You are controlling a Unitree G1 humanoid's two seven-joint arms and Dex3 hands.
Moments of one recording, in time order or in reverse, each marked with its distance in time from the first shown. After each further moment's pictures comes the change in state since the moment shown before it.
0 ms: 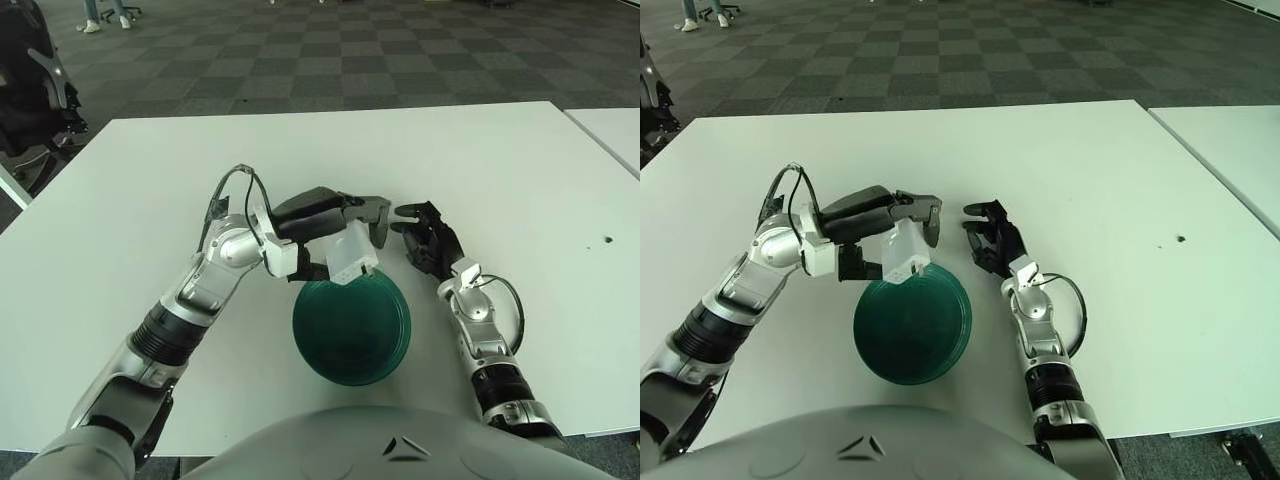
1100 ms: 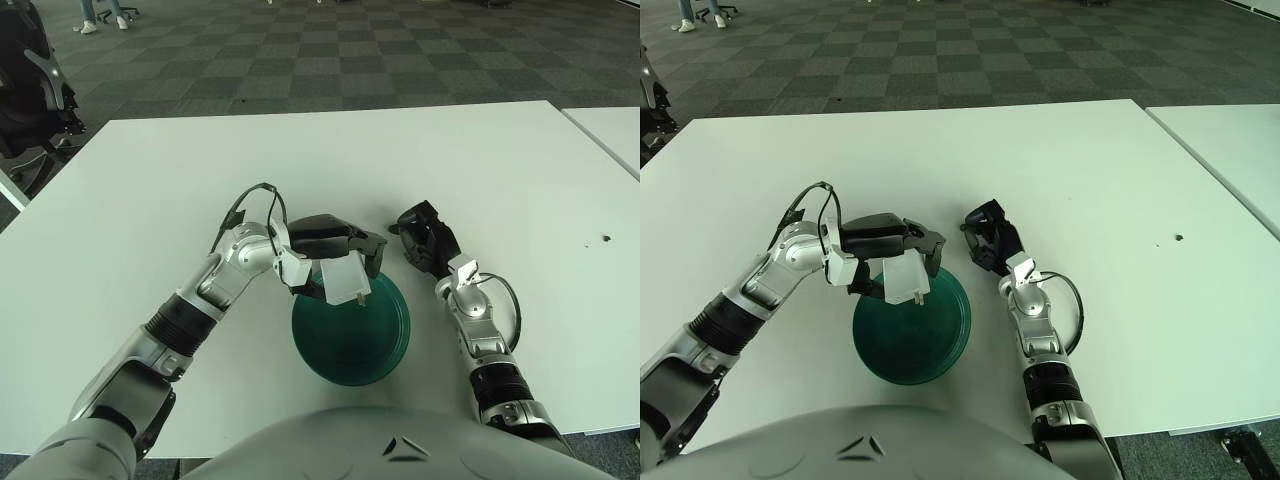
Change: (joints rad) left arm -0.042 -0.021 -0.093 0.218 0.096 -0.111 -0.067; right arm -0.014 0.005 0.006 -0.010 -0.007 0.069 -0.008
